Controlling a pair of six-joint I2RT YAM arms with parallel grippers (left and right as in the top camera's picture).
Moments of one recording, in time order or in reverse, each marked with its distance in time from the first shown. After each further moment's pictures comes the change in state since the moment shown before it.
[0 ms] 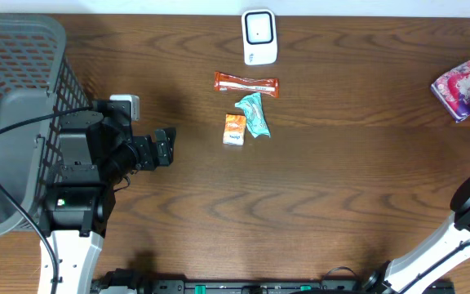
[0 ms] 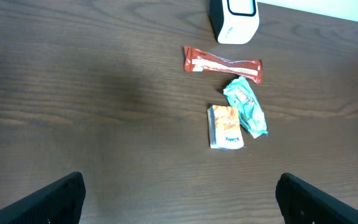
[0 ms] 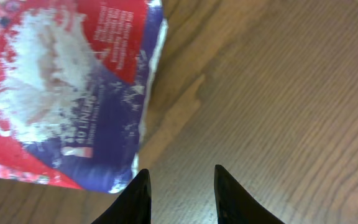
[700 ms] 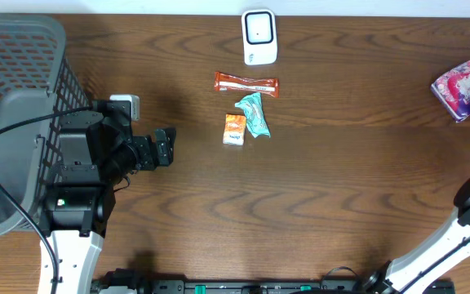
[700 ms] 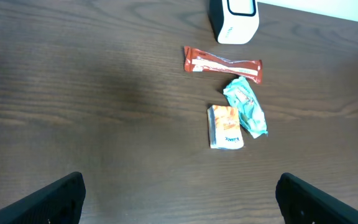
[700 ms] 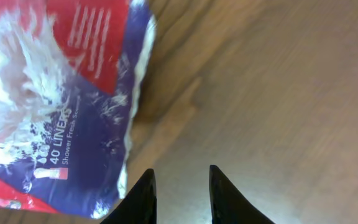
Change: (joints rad) left arm 0.000 0.000 0.000 0.000 0.000 0.000; right arm -0.029 0.055 0.001 0.042 -0.054 0.008
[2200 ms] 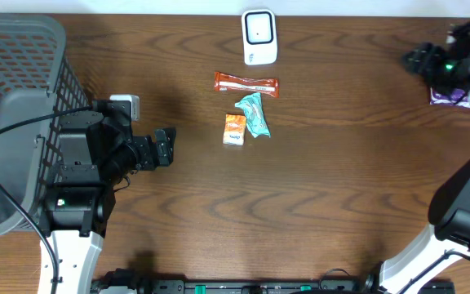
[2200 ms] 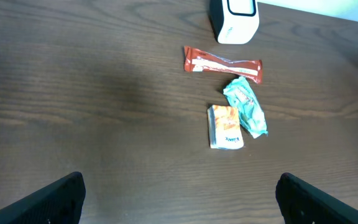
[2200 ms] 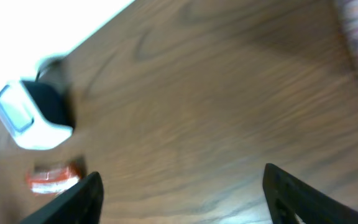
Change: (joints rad) left arm 0.000 0.000 0.000 0.000 0.000 0.000; right arm 0.271 -0.188 0.013 -0.115 -0.577 0.007
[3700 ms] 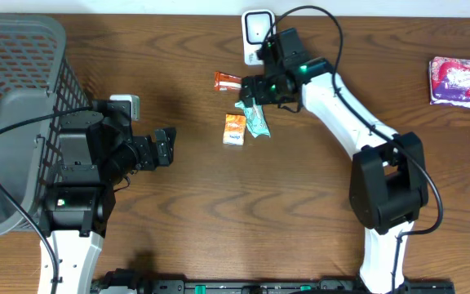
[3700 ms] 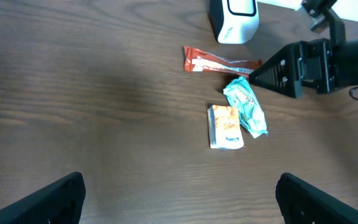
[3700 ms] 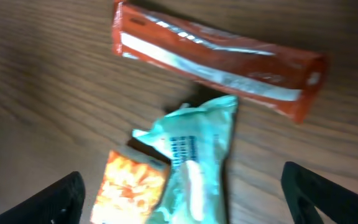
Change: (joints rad) left arm 0.000 0.000 0.000 0.000 0.000 0.000; right arm 0.769 0.138 0.000 0.043 0.241 0.031
